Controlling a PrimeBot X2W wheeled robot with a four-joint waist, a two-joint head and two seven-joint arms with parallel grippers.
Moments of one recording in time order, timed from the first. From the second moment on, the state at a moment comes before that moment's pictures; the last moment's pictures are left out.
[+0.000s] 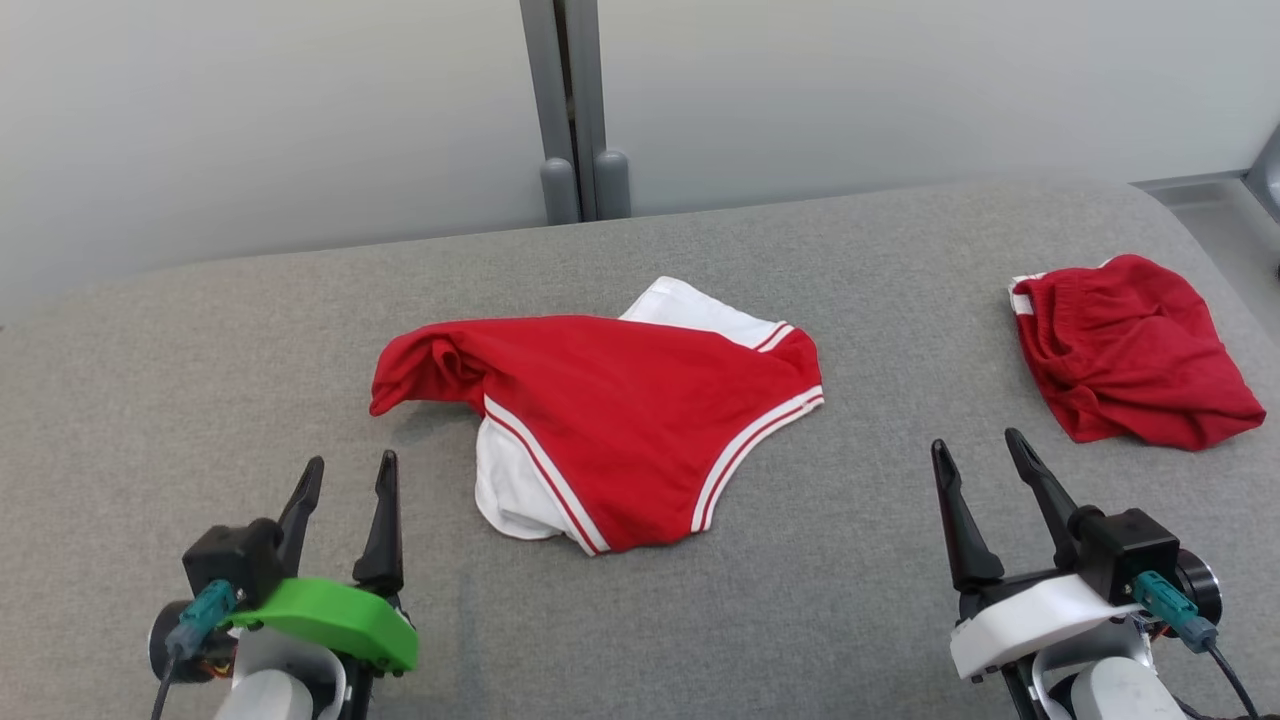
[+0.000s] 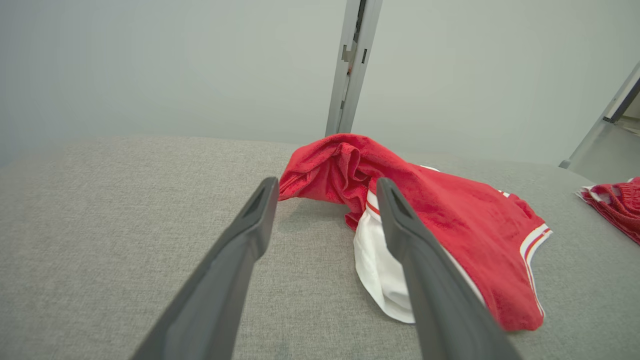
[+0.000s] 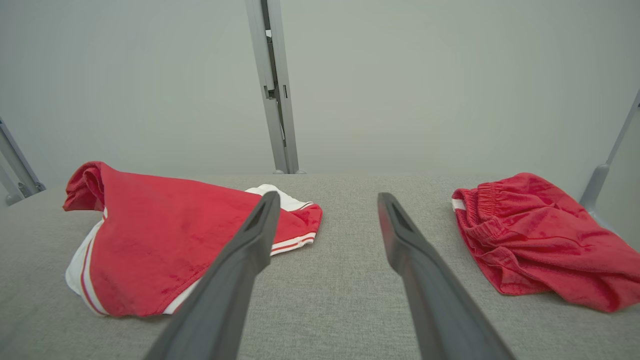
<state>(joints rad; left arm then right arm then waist) -0.22 0.22 -0.29 0.45 -0.51 -0.07 -0.26 -0.07 -0.05 0.05 0.18 0.15 0.13 -0.26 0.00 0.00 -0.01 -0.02</state>
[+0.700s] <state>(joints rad) 0.12 0.08 -0.14 0.22 -0.37 -0.06 -0.26 0.01 -0.05 0.05 0.21 0.19 0.13 -0.26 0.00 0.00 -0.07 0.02</state>
